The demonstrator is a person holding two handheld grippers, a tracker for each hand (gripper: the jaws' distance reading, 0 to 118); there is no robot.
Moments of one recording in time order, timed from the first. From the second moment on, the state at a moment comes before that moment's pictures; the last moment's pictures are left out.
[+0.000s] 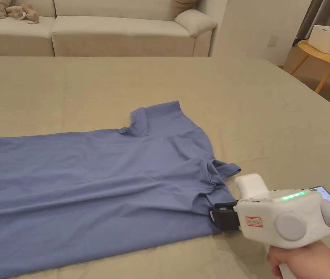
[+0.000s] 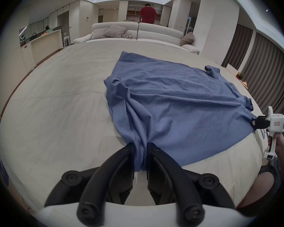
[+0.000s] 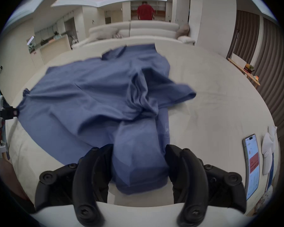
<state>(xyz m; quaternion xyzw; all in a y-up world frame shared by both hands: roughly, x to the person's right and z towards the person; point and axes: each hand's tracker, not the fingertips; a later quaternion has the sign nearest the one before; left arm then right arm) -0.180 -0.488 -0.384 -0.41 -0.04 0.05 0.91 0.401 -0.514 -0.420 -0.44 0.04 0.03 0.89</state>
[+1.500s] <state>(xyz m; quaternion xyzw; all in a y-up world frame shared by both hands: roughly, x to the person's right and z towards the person) -0.194 -0.481 -0.195 -0.38 -0.05 0.01 0.92 0.407 -0.471 -0.188 -0.37 0.03 0.02 0.93</state>
